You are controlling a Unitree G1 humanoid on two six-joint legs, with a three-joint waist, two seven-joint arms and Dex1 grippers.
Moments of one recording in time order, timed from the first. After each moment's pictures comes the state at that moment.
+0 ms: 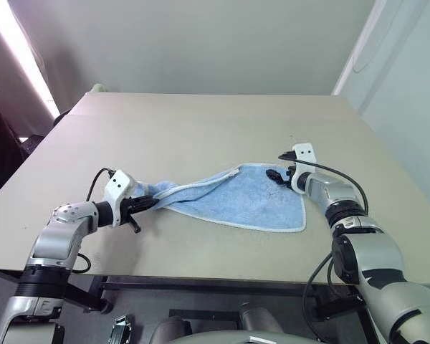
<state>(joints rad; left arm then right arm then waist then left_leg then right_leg) -0.25 0.66 0.04 0.12 -0.30 0.44 -0.91 -0.90 -0.37 -0.10 1.16 0.14 0.27 0.45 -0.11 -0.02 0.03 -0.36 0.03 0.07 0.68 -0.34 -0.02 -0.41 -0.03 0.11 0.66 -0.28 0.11</state>
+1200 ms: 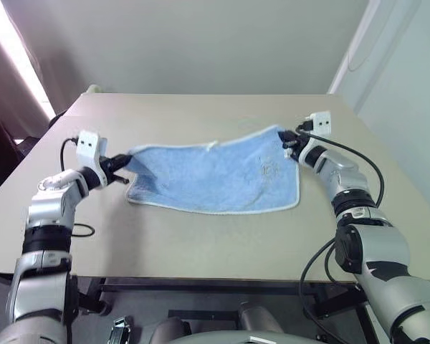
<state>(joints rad) -0.66 0.62 0.18 0.62 -0.30 0.35 -0.69 -0.96 -0.38 -0.22 1.06 0.20 0.00 0.66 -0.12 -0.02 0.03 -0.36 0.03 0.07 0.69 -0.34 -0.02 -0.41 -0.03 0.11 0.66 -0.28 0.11</state>
